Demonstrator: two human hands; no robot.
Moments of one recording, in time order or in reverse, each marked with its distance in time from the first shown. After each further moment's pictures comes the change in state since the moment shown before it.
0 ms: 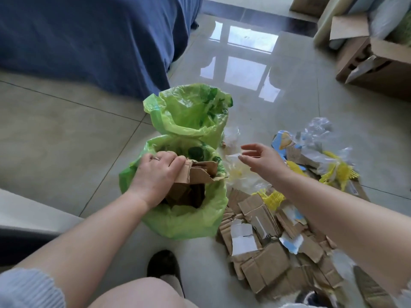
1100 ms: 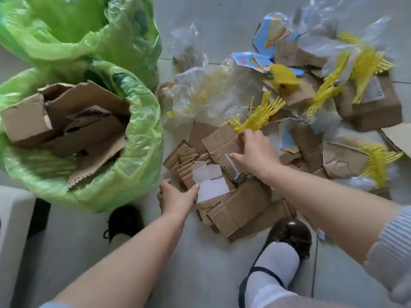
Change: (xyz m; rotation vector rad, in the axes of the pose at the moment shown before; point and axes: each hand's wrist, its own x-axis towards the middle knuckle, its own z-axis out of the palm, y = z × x) left_hand -0.042 0.225 0.126 -0.867 -0.539 -1.331; right_hand 0.001 0.233 0.005 -0.584 -0.093 0.182
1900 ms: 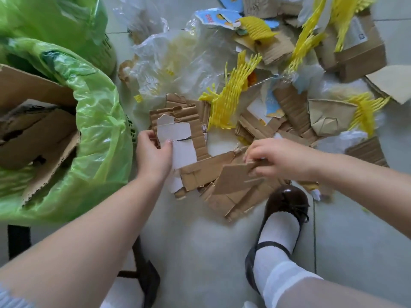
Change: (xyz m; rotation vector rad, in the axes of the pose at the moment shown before) left_hand 0.038 0.046 -0.003 0.053 0.025 0.411; right_hand -0.067 0.069 -0.025 0.015 -0.434 -0.425
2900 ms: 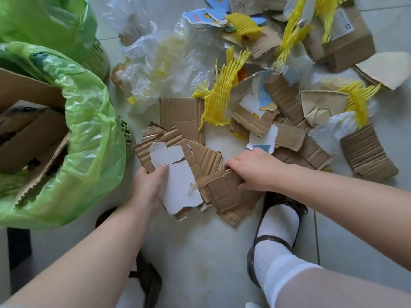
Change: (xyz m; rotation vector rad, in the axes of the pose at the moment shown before) left_hand -0.029 -0.045 -0.003 -0.447 -0.159 -0.366; right_hand 0.026 -0.011 0.058 -0.445 -0.094 0.063
